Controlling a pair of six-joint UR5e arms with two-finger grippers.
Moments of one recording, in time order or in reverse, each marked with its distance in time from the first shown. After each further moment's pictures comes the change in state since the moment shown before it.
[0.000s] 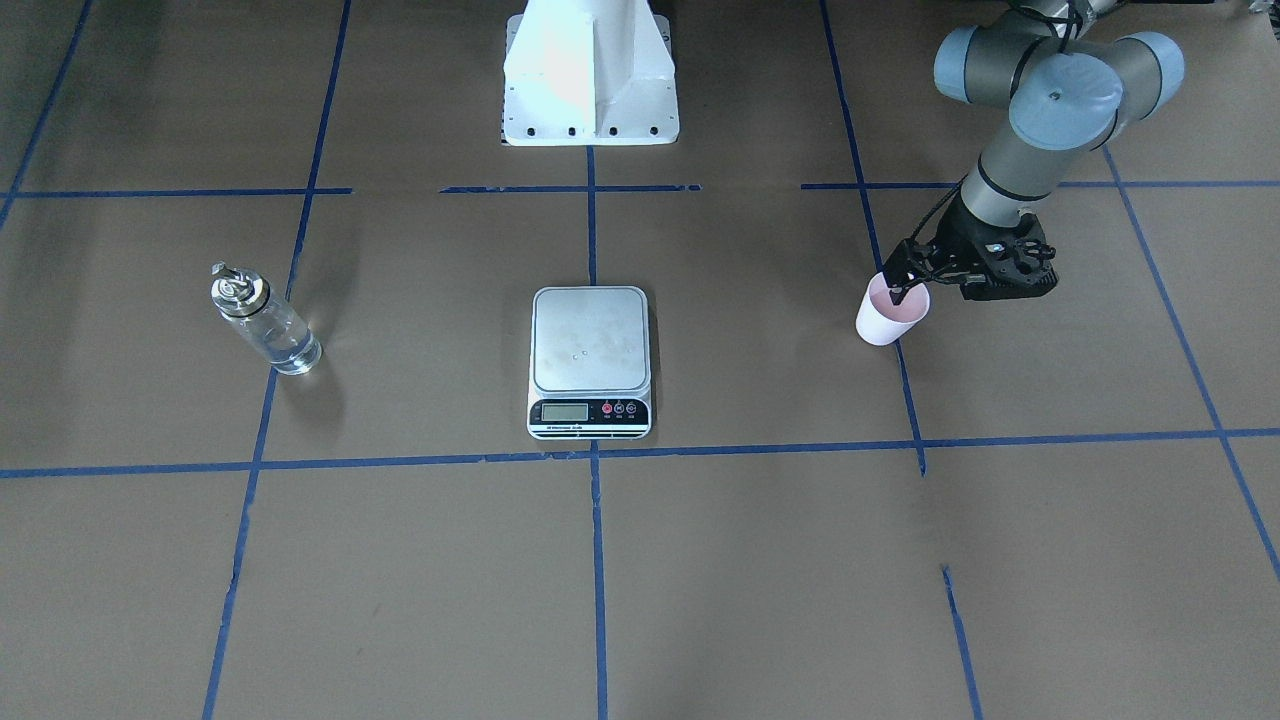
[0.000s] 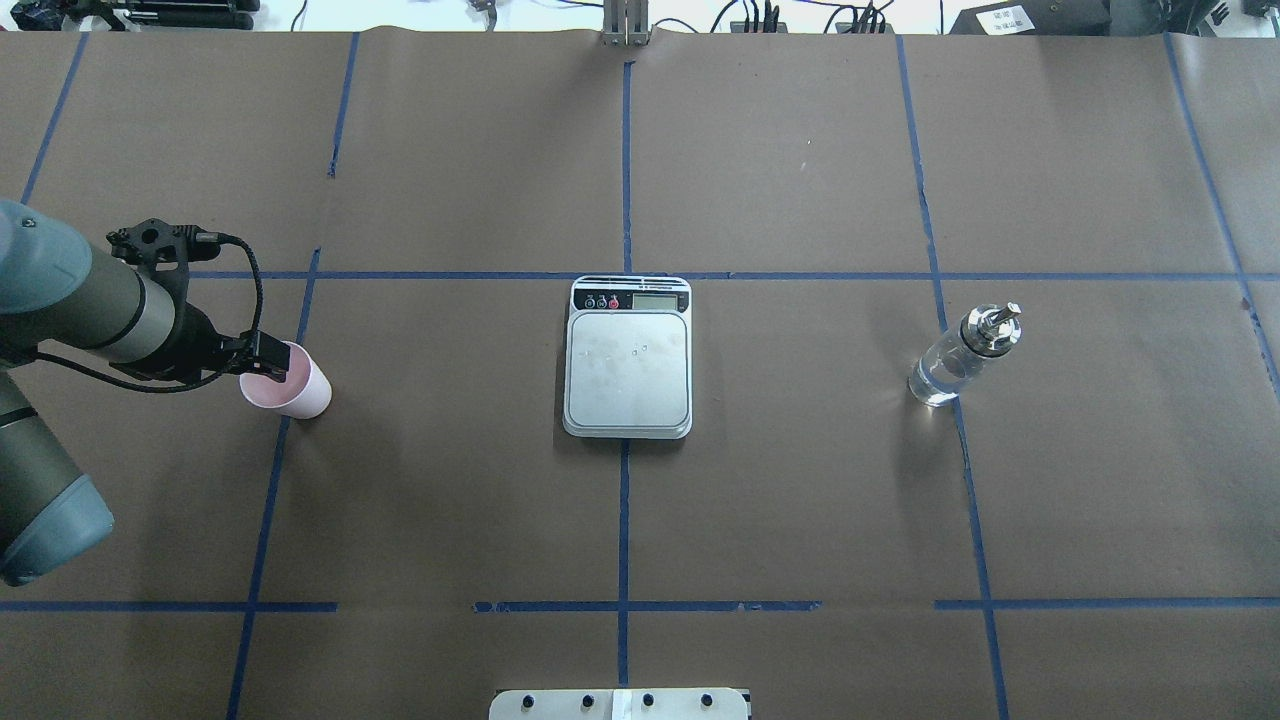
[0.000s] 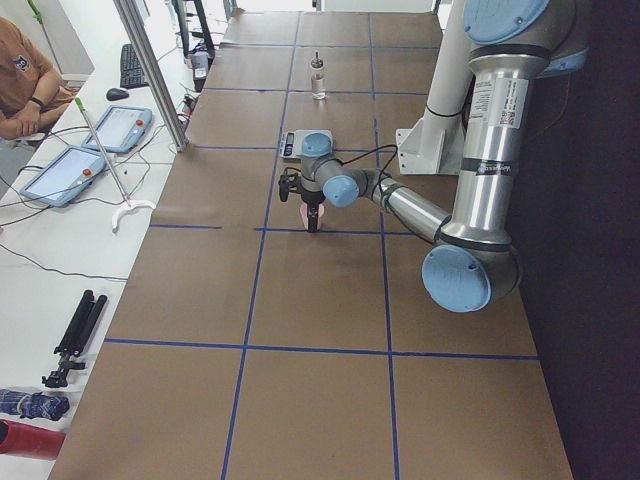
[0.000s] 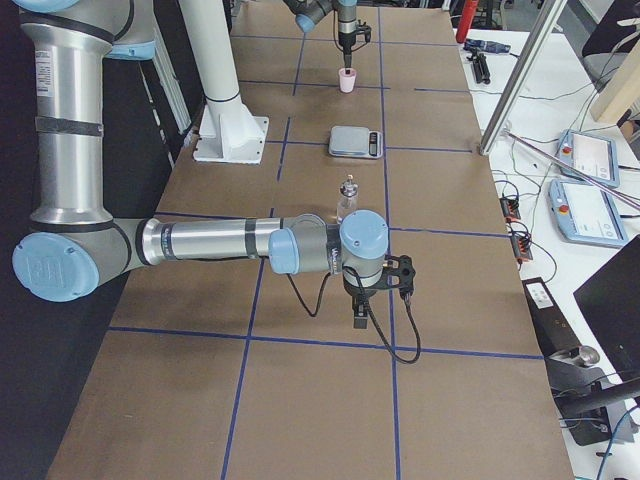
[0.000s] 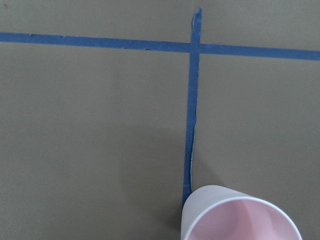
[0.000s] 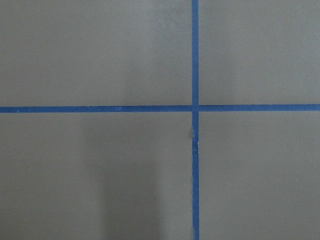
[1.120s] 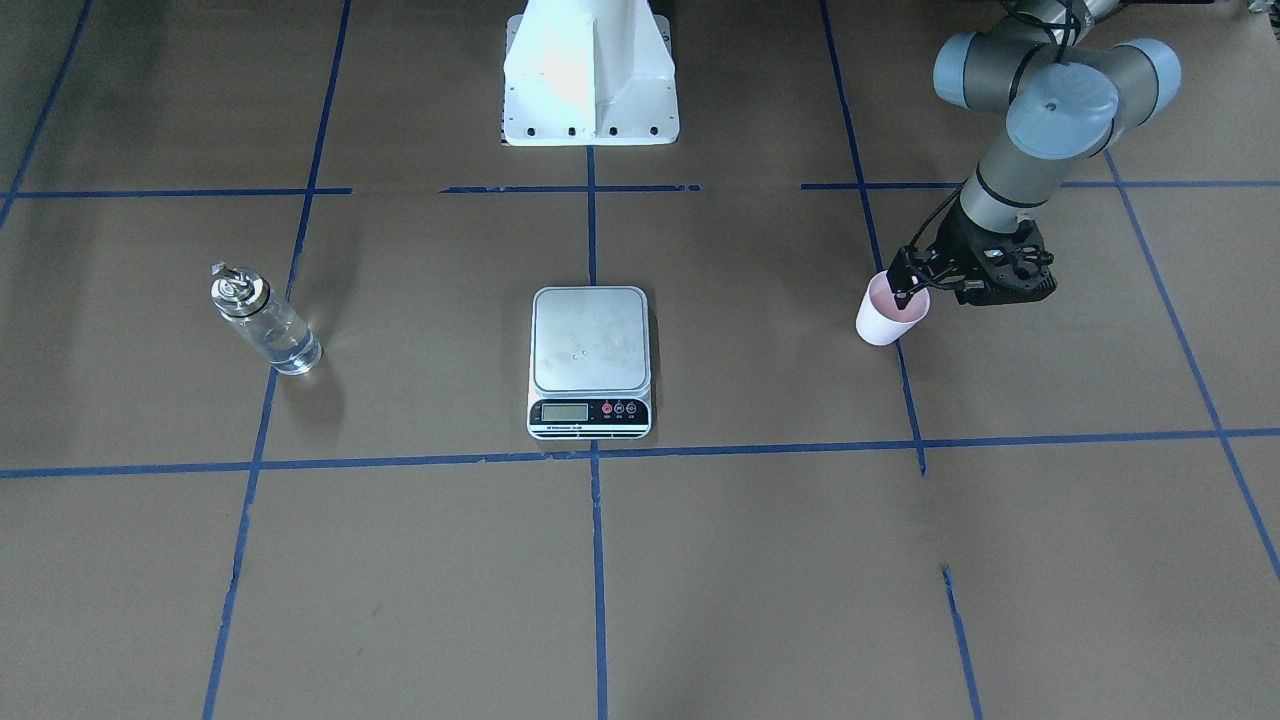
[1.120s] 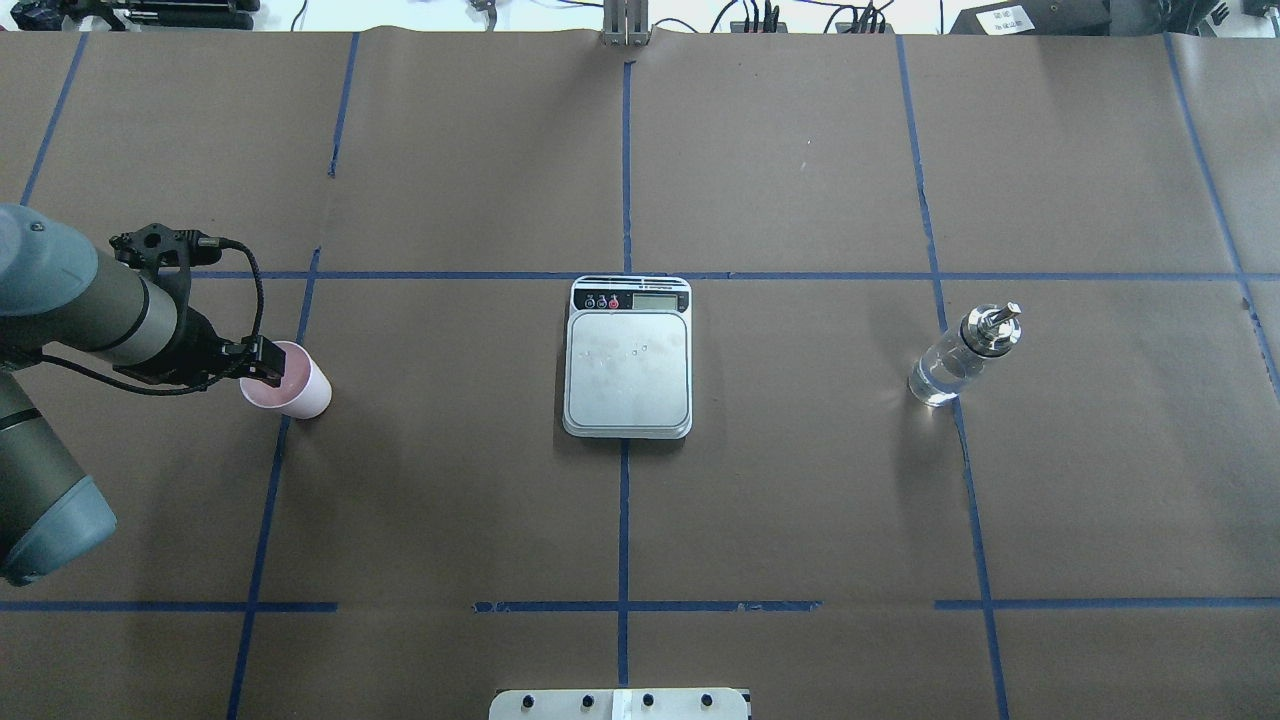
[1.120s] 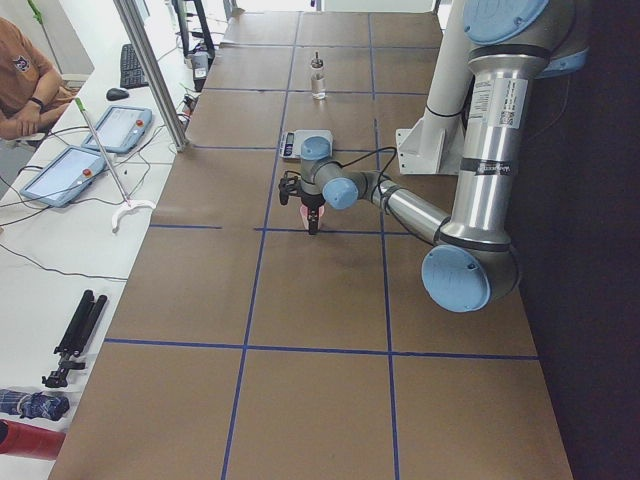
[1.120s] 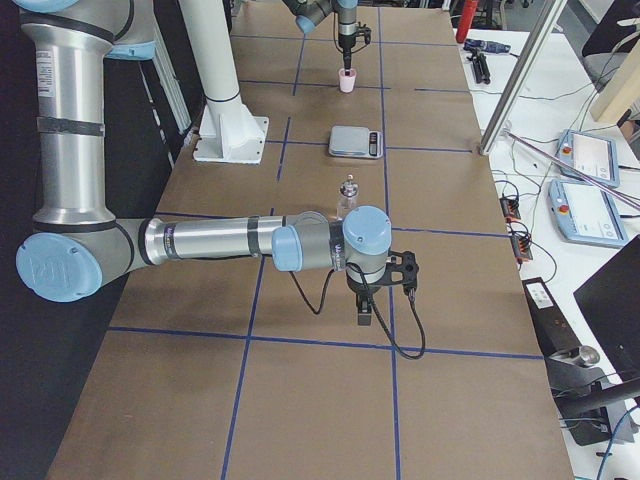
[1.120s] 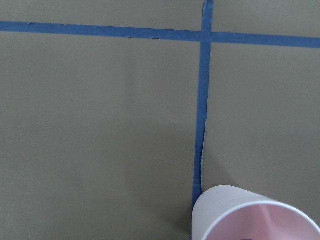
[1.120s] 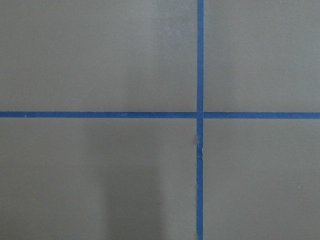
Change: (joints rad) left arm 0.003 0.001 0.011 0.001 0.000 0.001; right arm 0.002 0.017 0.002 0.000 0.003 0.000
